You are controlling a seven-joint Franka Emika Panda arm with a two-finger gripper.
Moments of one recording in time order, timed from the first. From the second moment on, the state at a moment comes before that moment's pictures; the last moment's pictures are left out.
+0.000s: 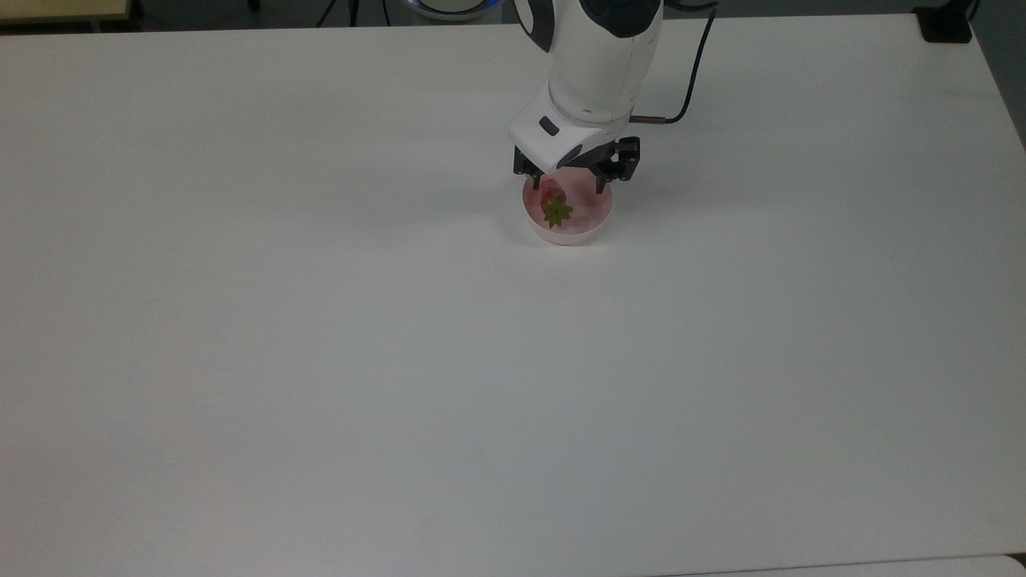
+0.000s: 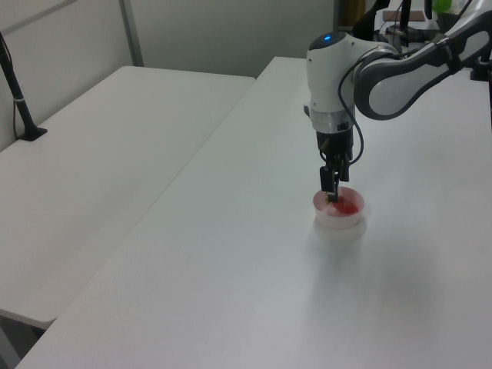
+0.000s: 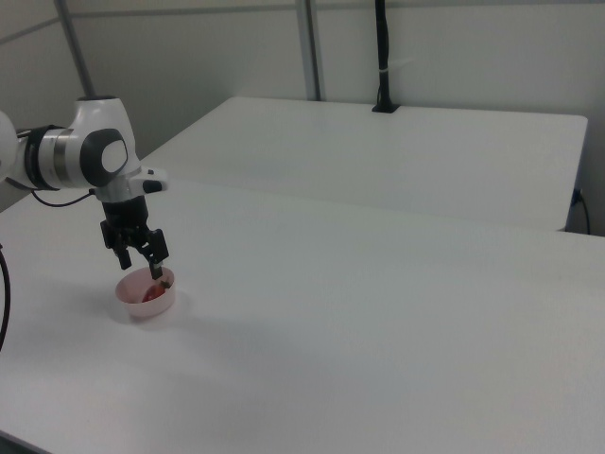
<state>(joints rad) 0.16 0.26 0.18 -1.87 -0.06 2.02 0.38</state>
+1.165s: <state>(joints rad) 0.02 -0.11 0.09 -1.78 -0.06 1.71 0.39</state>
